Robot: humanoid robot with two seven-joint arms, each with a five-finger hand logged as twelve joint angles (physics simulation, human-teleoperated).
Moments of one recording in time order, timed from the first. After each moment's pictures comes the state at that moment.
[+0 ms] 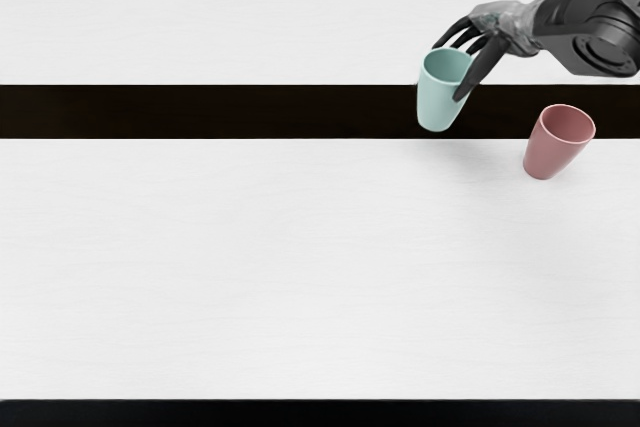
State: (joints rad) left arm 0.04 0.00 -0.03 -0.36 0.21 0.11 0.24; right arm 1.34 -0.51 0.31 0.99 -0.66 0.23 -0.61
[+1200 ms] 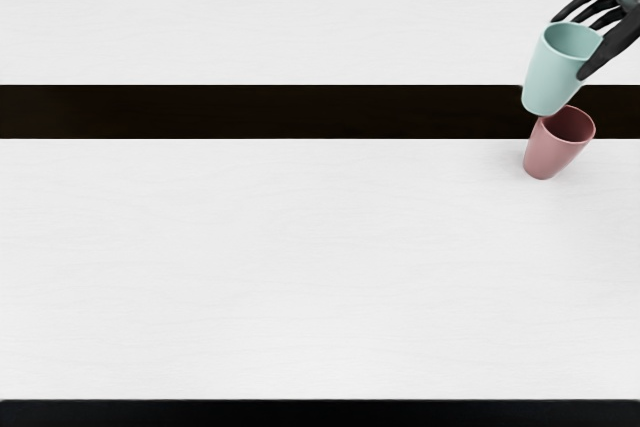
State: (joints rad) left arm 0.04 0.00 -0.03 -0.36 0.21 0.11 0.24; right arm 1.38 -0.84 0.34 1.03 -0.58 0.42 -0.61
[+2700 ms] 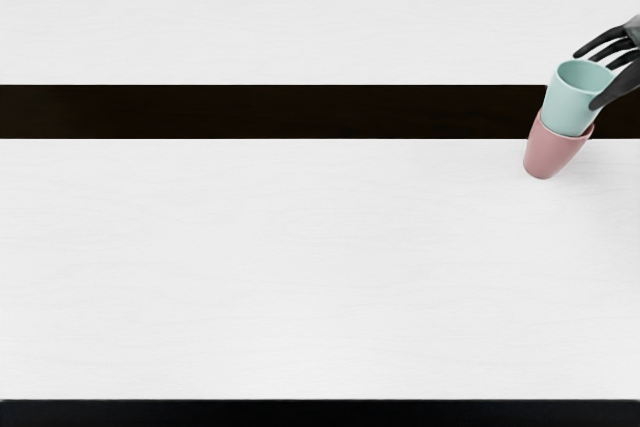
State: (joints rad) left arm 0.04 0.00 -0.03 -0.36 0.21 0.11 0.24; right arm 1.24 -0.86 0.33 1.02 -0.59 0.29 -0.57
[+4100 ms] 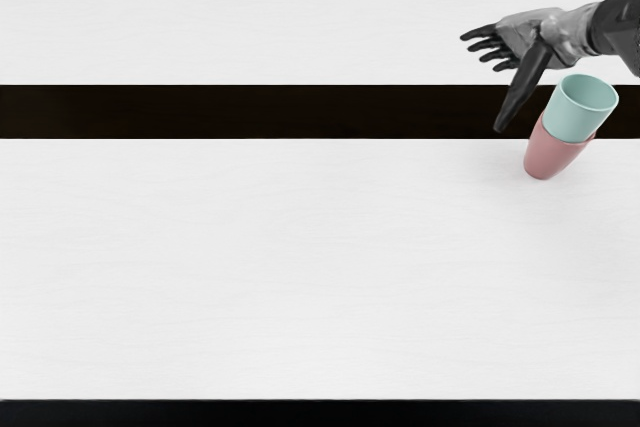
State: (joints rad) left arm 0.04 0.00 -0.03 -0.36 0.21 0.11 0.24; right arm 1.31 -0.66 0.36 1.03 -0.50 0.46 -0.57
